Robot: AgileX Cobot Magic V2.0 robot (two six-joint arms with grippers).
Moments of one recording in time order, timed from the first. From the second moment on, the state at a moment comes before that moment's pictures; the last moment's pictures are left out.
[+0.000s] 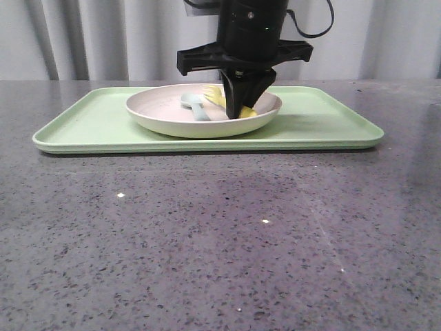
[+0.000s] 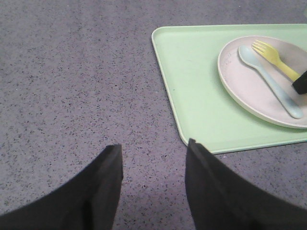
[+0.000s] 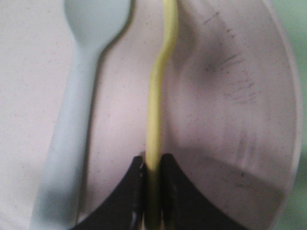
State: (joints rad) left arm -0.03 0.74 -0.77 -0.27 0.67 0.11; right arm 0.57 2.06 -1.86 -0.04 1.03 0.19
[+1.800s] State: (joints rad) left arm -0.03 0.74 -0.77 -0.27 0.67 0.11; right arm 0.36 1.95 -1.78 -0.08 1.21 0.24
